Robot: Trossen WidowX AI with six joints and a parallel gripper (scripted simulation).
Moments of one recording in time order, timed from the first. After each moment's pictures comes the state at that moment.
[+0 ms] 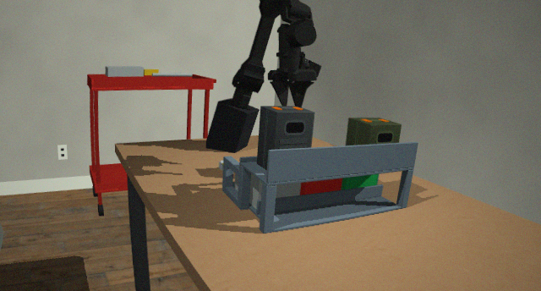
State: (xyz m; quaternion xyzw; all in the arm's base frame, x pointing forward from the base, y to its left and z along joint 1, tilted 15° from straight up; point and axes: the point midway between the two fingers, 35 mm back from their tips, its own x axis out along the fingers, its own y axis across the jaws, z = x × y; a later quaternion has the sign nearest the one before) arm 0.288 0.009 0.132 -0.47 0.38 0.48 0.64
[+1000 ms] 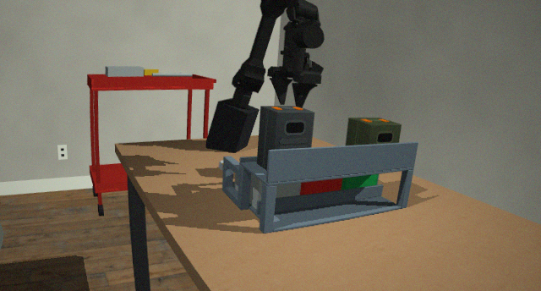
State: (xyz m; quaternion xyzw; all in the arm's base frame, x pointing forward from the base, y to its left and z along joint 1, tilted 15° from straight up) arm 0.289 0.009 0.134 -0.50 0.40 0.51 0.58
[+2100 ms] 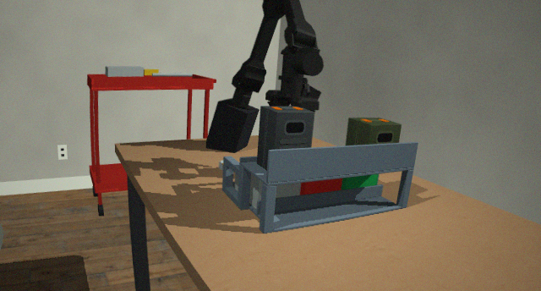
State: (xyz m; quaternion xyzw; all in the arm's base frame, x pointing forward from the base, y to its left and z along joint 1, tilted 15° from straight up) arm 0.299 0.022 0.071 -0.50 0.39 0.51 0.58
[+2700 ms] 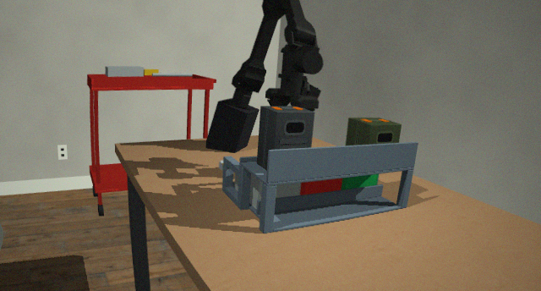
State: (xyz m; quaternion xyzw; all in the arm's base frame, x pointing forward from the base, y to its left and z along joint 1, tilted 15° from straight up) arm 0.297 0.020 0.075 -0.50 0.40 0.51 0.58
